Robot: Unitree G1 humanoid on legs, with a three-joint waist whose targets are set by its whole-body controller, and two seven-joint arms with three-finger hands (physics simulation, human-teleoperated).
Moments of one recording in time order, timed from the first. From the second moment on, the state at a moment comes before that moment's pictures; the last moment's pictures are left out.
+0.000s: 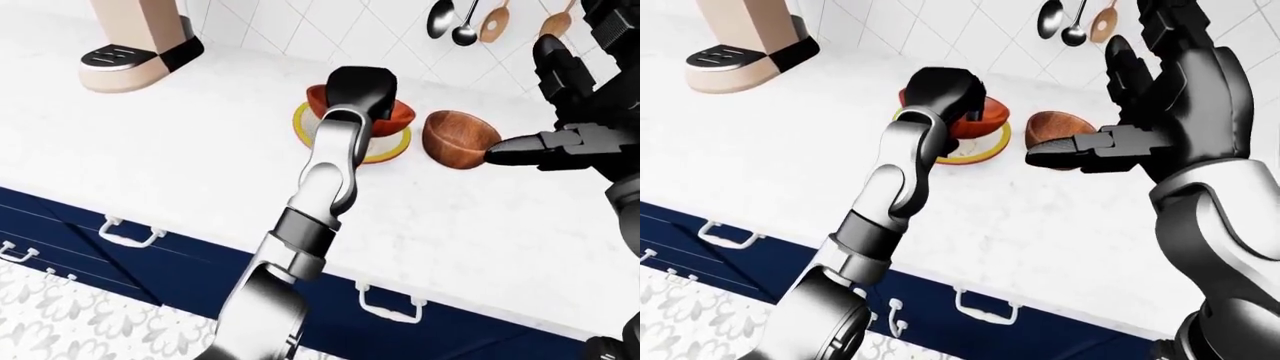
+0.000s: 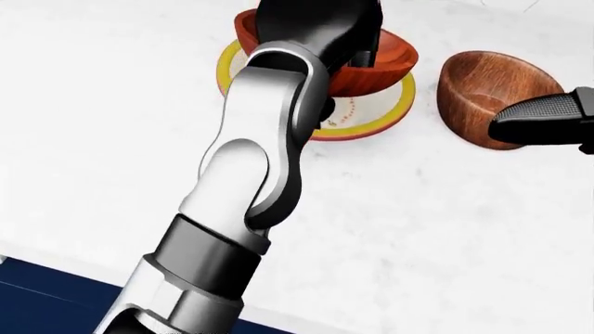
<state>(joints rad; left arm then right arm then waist) -1.12 -0.17 -0.15 0.53 1.38 0.22 -0.29 -0.57 -0.67 -0.45 -0.75 0.95 1.04 -0.38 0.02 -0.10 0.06</state>
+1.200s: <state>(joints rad) -0.97 -0.18 -0.15 0.03 1.46 0.24 -0.58 -0.68 -0.91 -0.47 -0.69 1.21 1.05 -0.55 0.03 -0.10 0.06</state>
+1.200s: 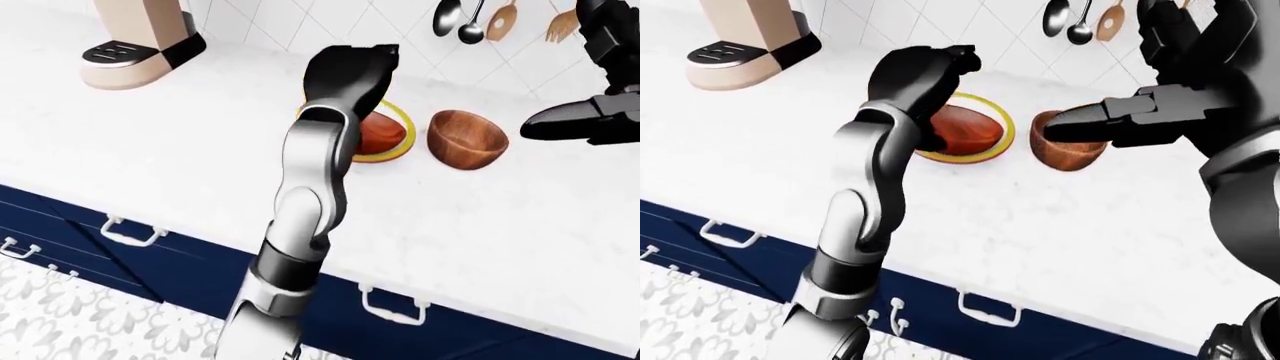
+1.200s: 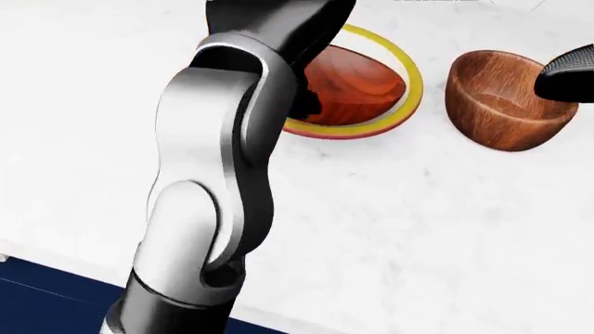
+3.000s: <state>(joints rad) -0.75 0.10 -0.01 -0.38 1.23 0.34 -0.82 -0.83 -0.30 -0.07 -0.05 -1.33 0.32 0.93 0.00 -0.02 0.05</state>
